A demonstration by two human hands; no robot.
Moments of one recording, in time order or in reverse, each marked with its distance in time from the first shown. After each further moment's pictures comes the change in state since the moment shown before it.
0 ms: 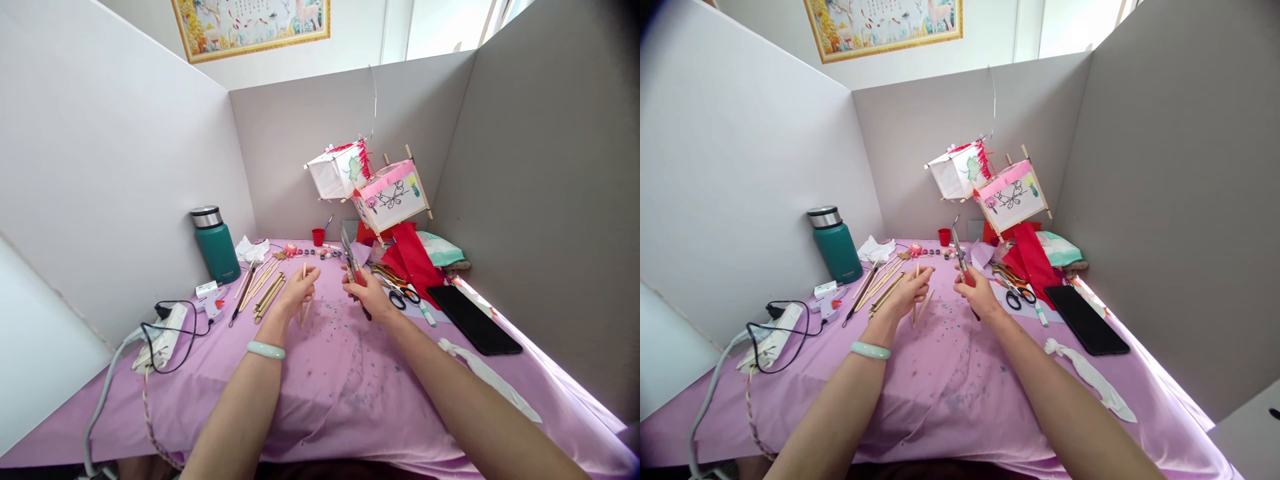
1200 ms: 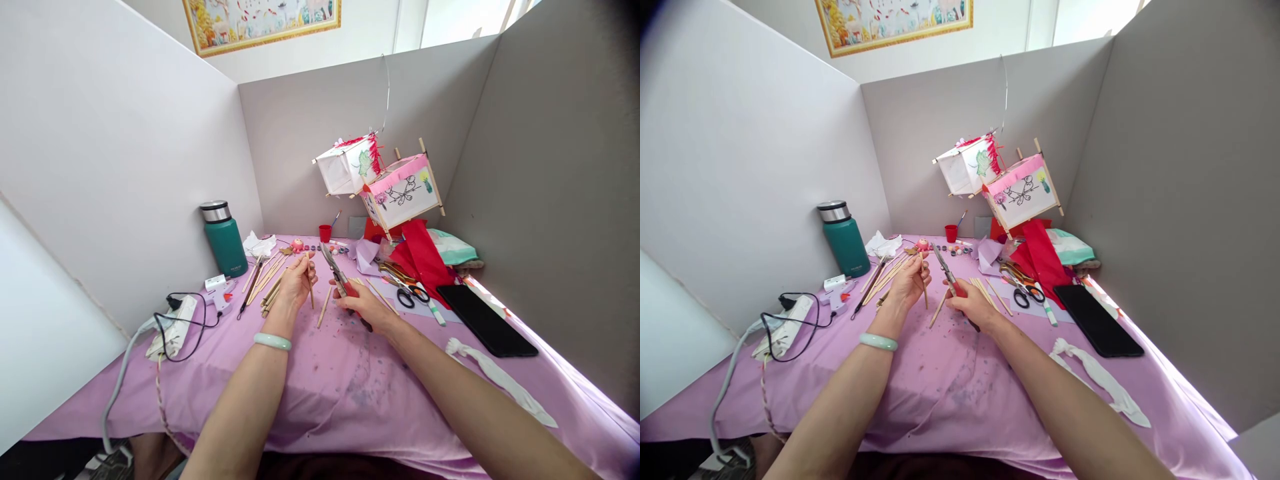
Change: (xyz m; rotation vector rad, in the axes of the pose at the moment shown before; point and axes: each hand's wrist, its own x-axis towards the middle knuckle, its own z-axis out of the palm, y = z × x) left_hand 0.011 -0.004 -0.011 -0.424 -0.016 0.155; right_hand -0.018 0.002 0.019 0.131 -0.312 0.154
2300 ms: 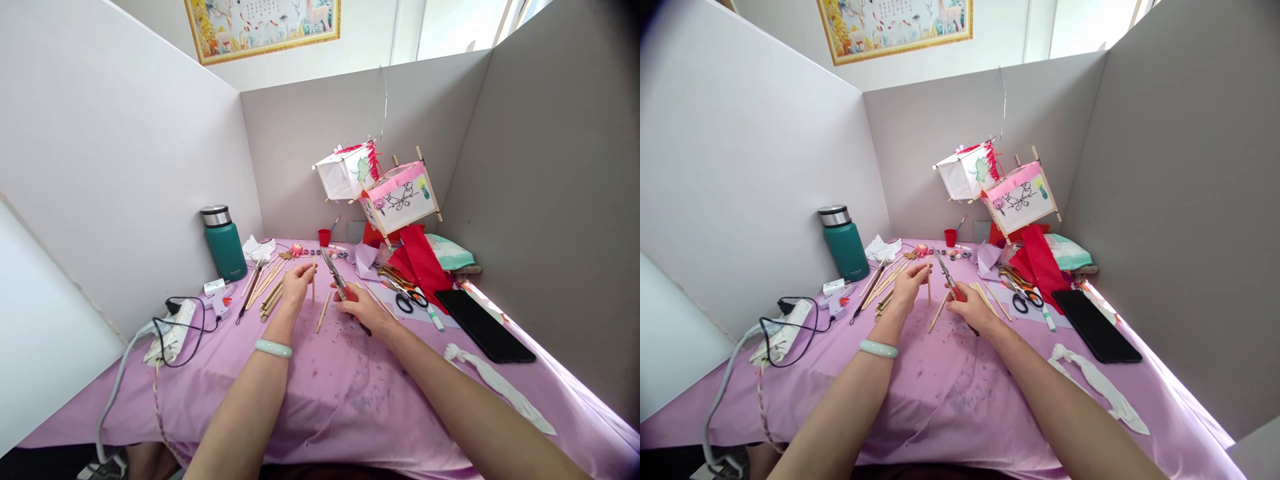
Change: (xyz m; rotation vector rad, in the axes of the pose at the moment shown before) left_hand 0.002 -0.003 0.004 0.561 0.239 0.185; right_hand 0.005 0.000 0.000 -0.057 0.052 -0.010
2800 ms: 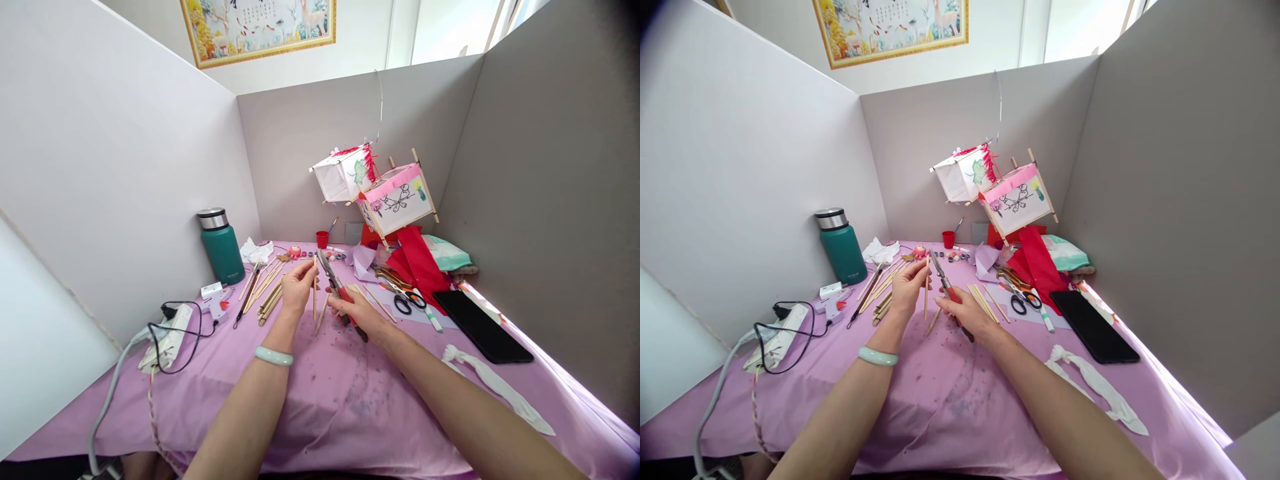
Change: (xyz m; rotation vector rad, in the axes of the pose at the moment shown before) left_hand -0.008 0.003 0.007 -0.053 -0.042 0.151; right_hand -0.005 -0.002 0.007 0.052 -0.018 0.061
